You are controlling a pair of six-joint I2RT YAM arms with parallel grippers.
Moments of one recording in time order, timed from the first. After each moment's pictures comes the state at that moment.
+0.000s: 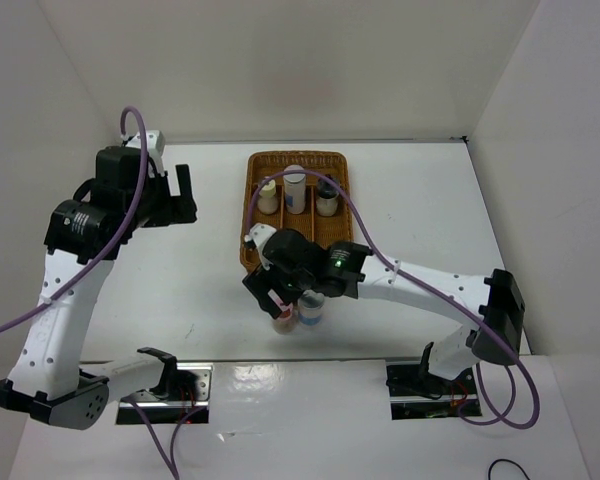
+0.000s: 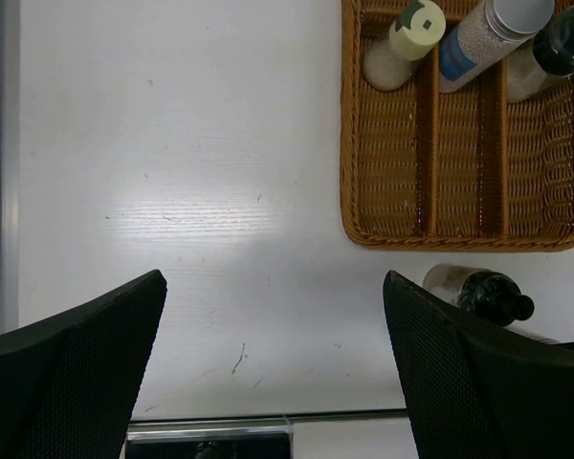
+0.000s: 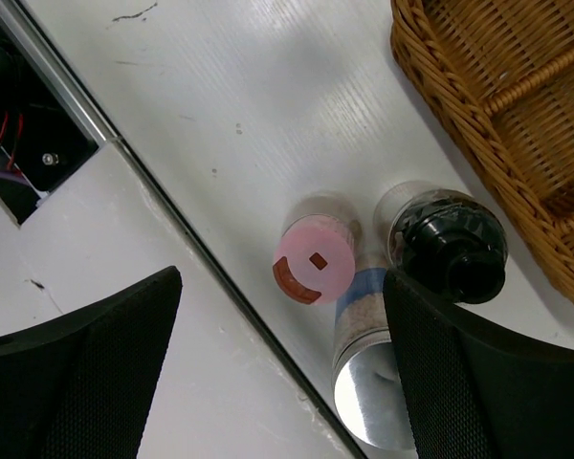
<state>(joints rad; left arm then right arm) -0.27 1.15 1.64 -1.15 -0.20 -0.27 1.16 1.50 1.33 -0.67 0.07 0.25</state>
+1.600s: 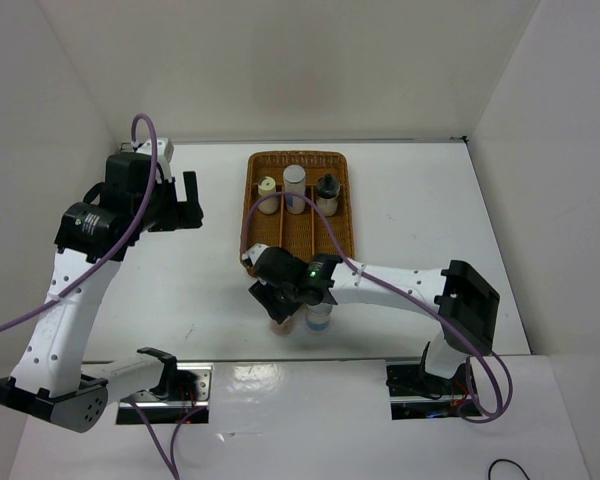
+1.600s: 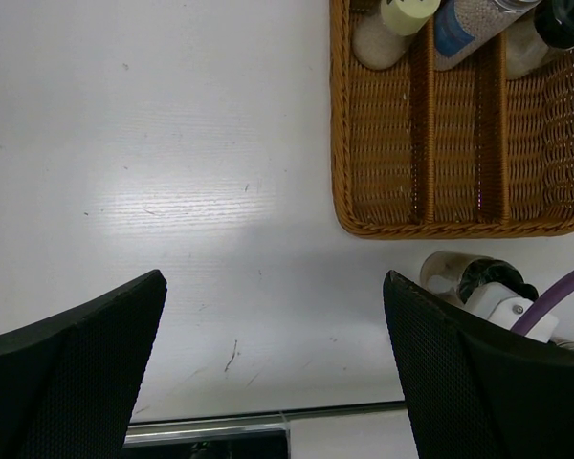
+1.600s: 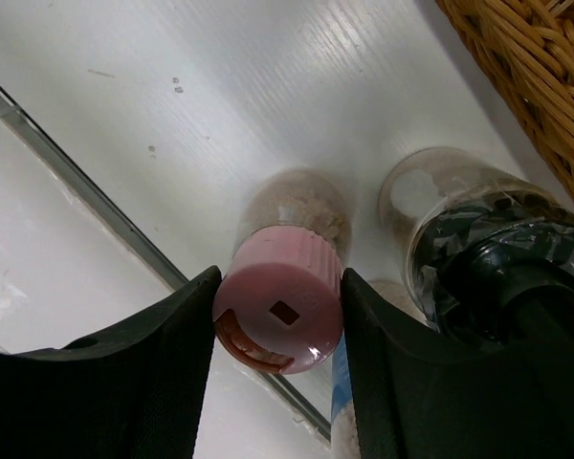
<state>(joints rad) -0.26 1.13 1.55 -1.11 -0.15 -0.27 1.16 1.64 1.22 -0.59 0.07 0.31</state>
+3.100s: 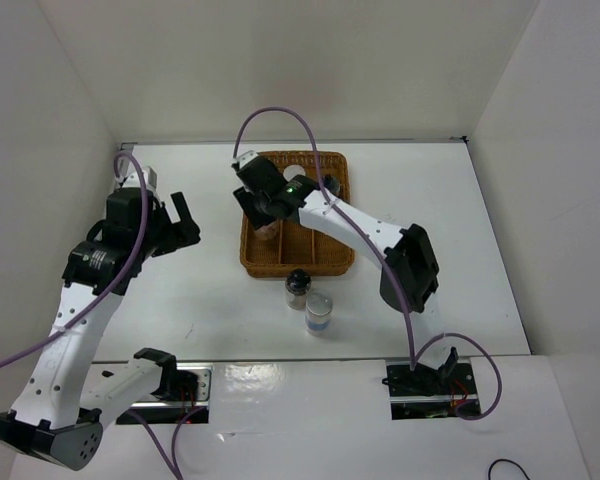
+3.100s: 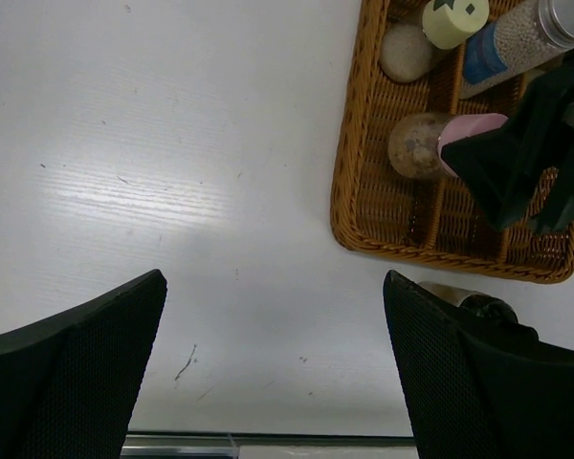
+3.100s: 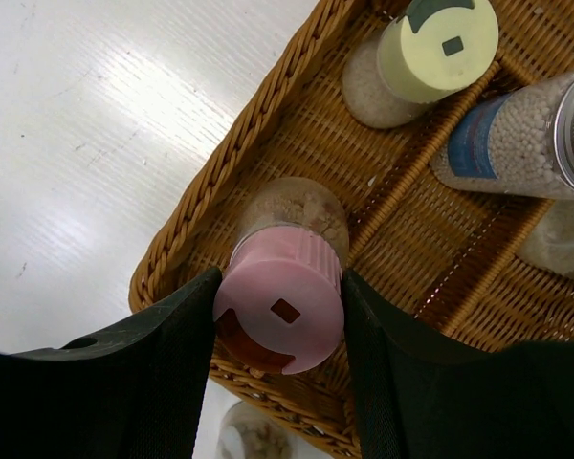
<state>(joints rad) -0.22 0.93 1.20 -0.92 -0.18 -0.46 0.87 2.07 1.95 -0.69 0.23 0.16</state>
